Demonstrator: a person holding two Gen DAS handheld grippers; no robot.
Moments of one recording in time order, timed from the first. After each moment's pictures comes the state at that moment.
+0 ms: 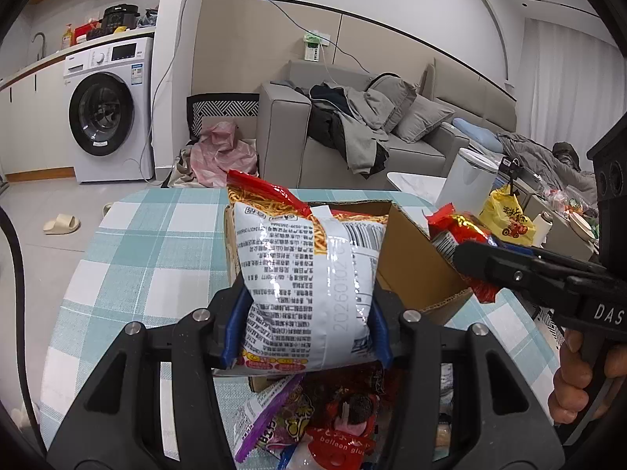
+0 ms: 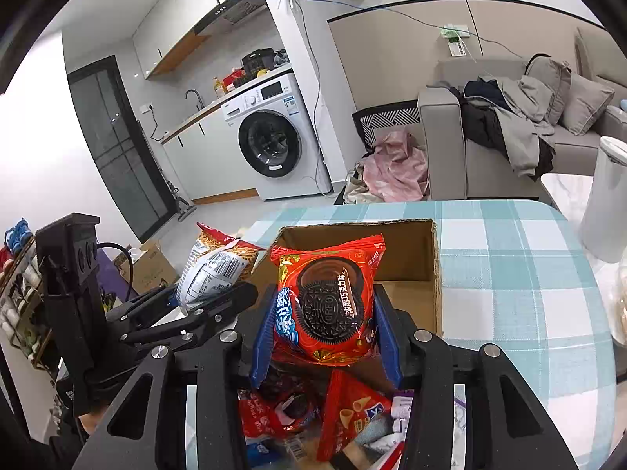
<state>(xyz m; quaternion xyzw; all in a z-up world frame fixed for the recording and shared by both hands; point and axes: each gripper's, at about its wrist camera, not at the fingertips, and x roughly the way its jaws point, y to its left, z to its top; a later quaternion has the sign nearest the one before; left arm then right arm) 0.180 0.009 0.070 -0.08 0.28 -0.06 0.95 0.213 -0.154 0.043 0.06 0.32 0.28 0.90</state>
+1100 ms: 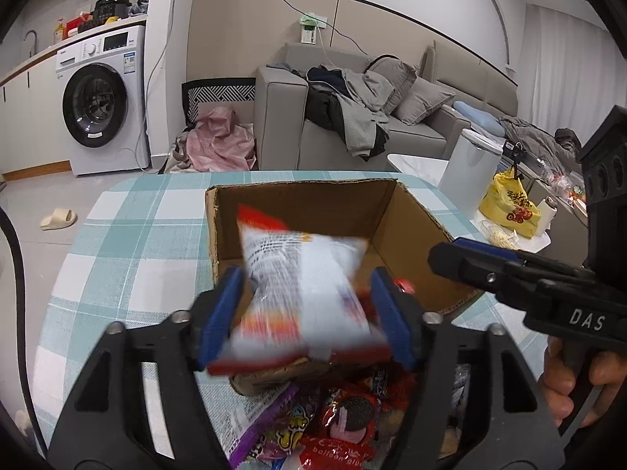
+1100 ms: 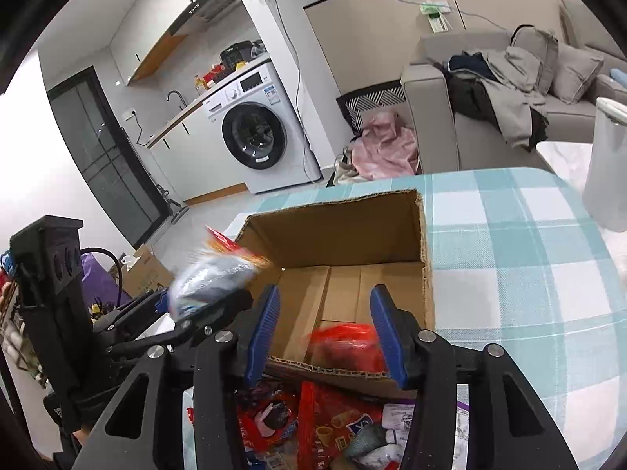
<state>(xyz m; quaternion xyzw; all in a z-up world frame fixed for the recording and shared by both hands) 0.203 0.002 0.044 -0.07 0.31 -0.06 0.95 0.249 -0.162 0.006 0.09 0.35 0.27 0.89</state>
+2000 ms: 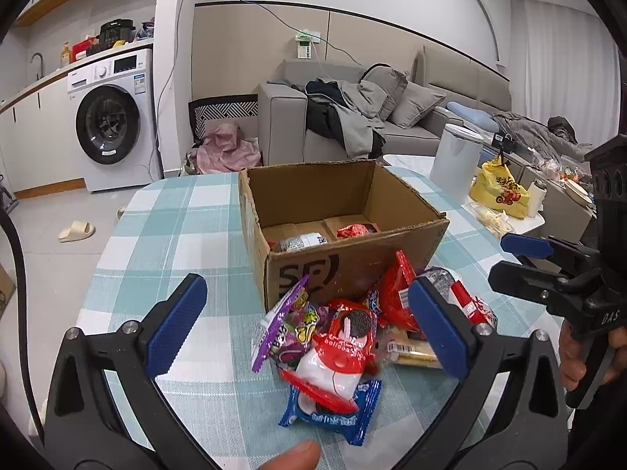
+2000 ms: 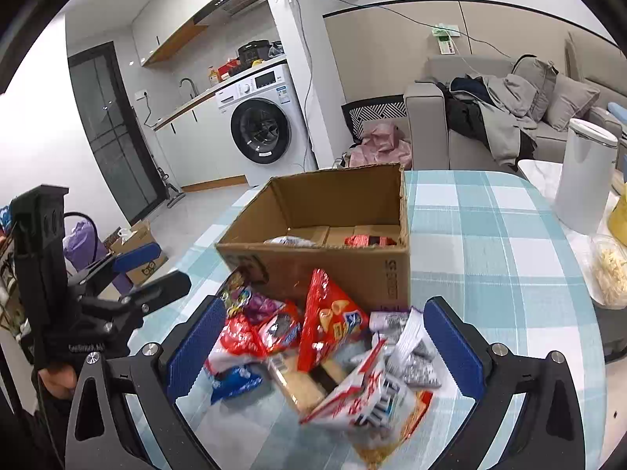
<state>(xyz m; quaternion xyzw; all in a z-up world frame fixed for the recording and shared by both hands) 0.069 0.004 0.063 -0.04 0.28 -0.06 0.96 0.139 -0.191 0.007 0.03 0.32 0.26 0.91</state>
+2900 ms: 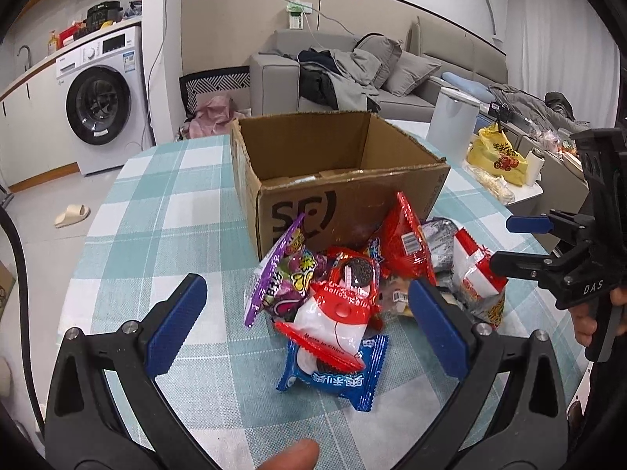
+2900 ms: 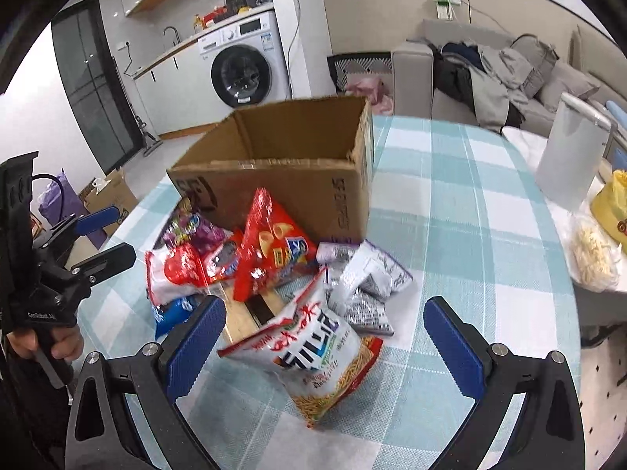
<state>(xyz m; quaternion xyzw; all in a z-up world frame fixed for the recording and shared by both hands) 0.072 -0.003 0.031 -0.03 0.34 -0.07 0.94 0.150 -0.211 -0.033 -0.03 0.42 0.23 0.88</state>
